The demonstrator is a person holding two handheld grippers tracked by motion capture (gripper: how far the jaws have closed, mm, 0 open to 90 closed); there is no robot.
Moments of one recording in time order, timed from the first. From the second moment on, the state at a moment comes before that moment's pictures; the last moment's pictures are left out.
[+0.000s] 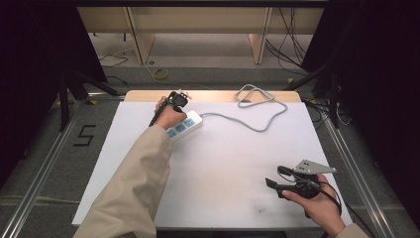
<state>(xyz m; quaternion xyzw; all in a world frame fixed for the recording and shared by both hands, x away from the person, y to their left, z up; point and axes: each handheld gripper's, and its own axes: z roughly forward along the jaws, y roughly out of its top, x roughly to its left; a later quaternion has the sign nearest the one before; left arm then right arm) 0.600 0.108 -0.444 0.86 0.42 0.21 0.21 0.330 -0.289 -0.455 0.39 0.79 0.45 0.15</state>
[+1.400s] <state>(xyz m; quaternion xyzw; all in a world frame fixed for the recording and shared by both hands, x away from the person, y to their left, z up) 0.516 0.159 -0.410 0.81 0.47 0.16 0.31 0.332 -0.286 -0.456 0.39 0.79 0.45 0.15</state>
